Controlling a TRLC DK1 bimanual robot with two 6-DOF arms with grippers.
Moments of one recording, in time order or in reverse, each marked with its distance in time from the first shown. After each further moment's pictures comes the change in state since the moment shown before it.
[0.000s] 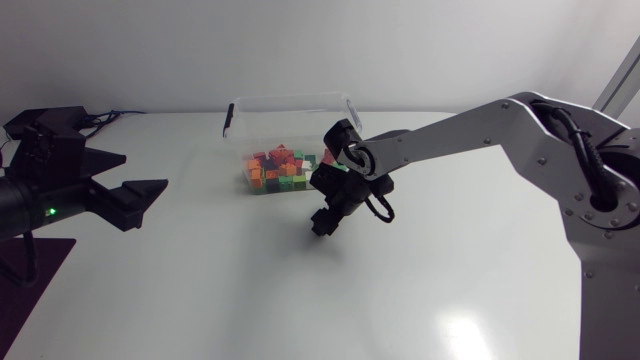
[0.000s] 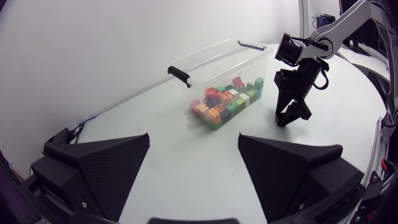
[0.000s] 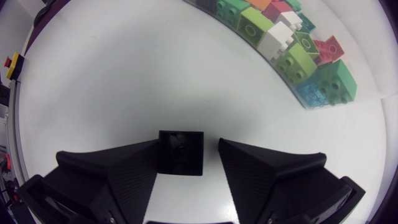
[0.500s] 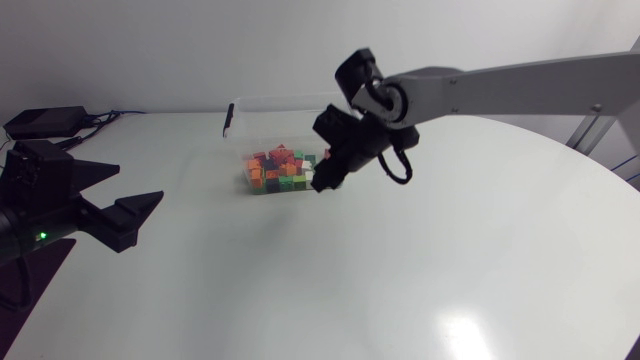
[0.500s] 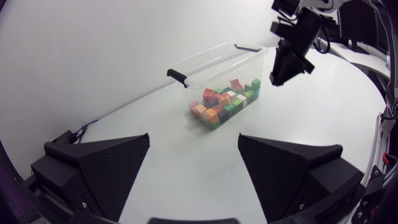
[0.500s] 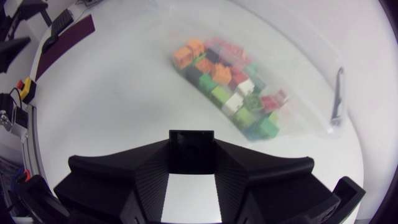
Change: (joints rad) left arm 0.001 -0.138 -0.091 0.003 0.006 -0.001; right arm 0.001 -0.243 0.076 -0.102 0.000 0.041
